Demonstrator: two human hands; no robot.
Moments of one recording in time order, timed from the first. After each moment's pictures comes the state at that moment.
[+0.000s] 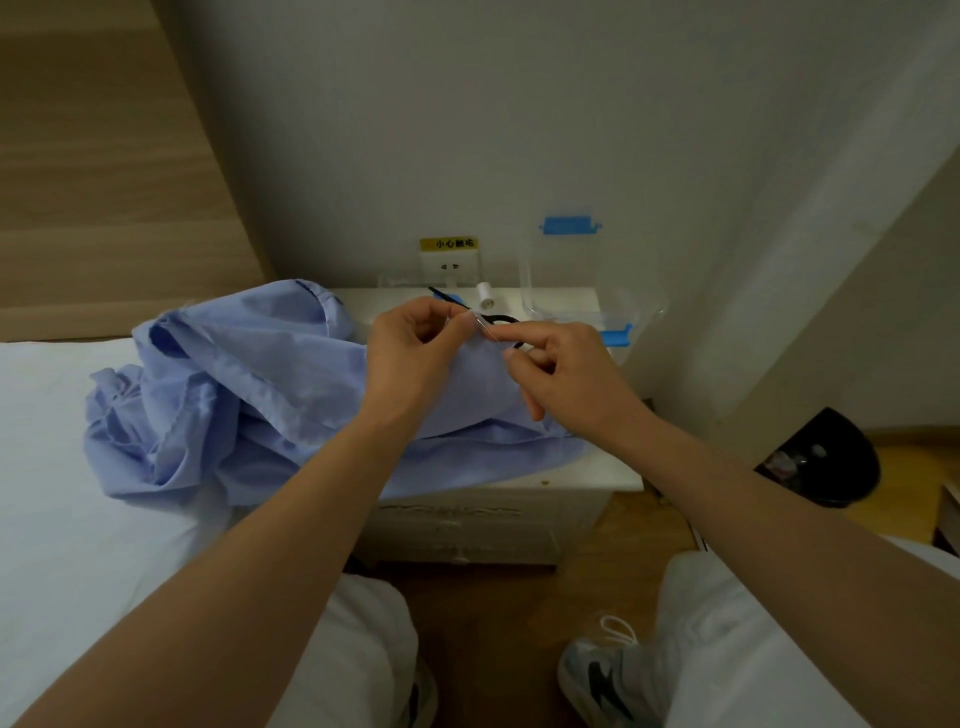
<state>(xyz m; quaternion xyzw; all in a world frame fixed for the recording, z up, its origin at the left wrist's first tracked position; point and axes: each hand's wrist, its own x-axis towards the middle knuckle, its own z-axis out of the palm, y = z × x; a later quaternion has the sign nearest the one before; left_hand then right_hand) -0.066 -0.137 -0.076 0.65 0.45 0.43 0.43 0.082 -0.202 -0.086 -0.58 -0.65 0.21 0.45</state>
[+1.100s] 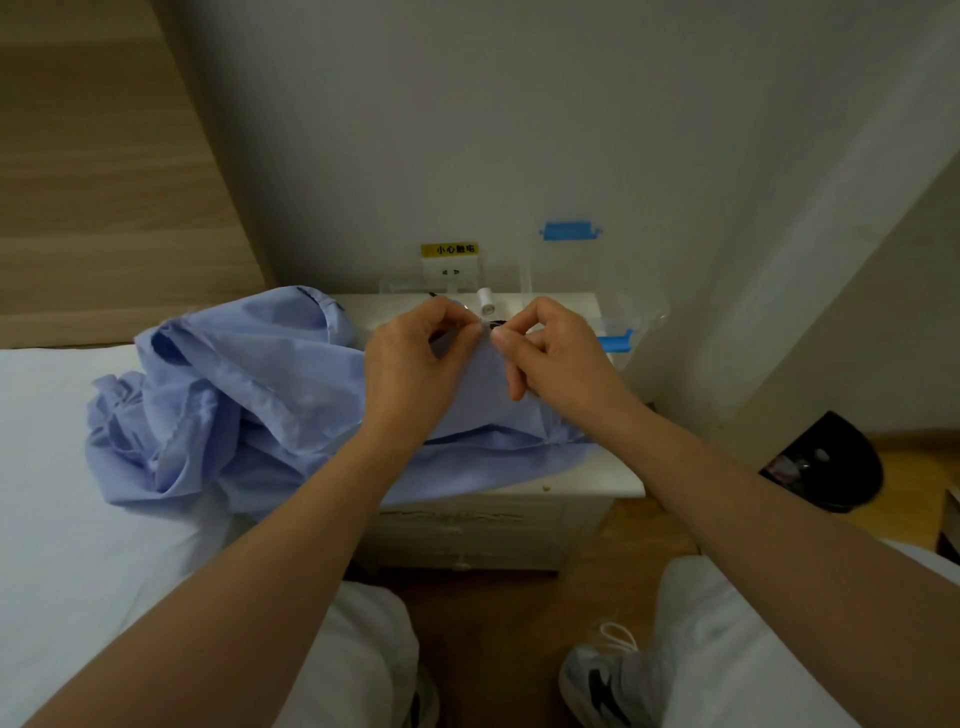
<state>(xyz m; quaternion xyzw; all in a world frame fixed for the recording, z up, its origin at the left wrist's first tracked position) -0.071 -0.134 -0.084 0.78 0.40 0.43 0.23 0.072 -0.194 -0.072 -0.59 -0.55 0.33 0.50</state>
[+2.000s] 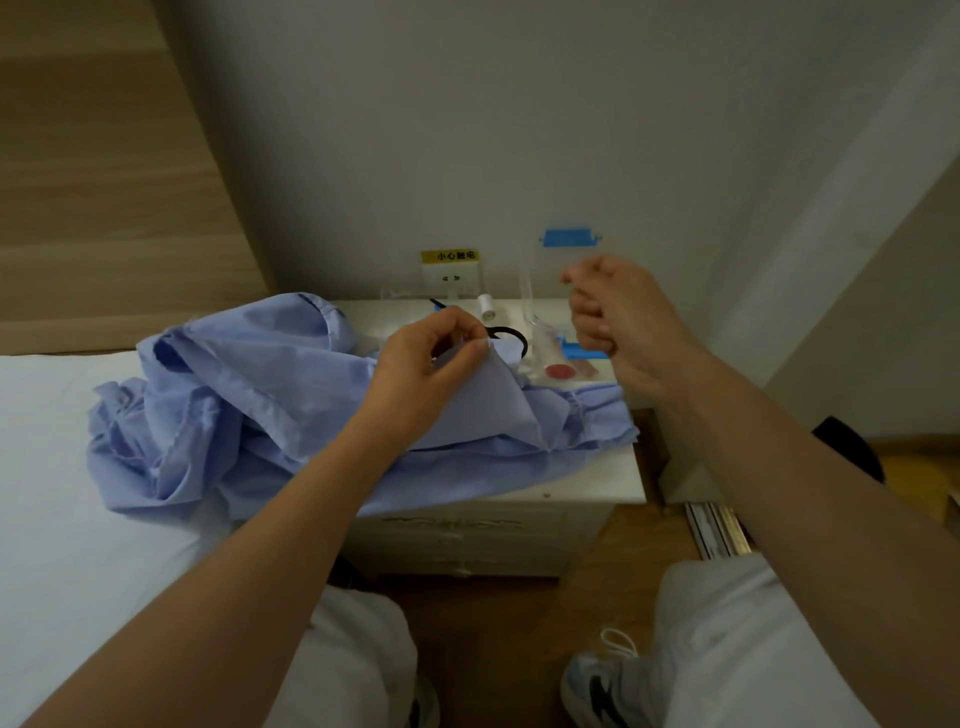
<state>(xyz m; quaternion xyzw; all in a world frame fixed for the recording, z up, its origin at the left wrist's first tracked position) -0.078 -0.131 -0.074 0.80 0.33 0.35 0.35 0.114 -0.181 -0.036 -0.59 -0.36 0.41 0.59</state>
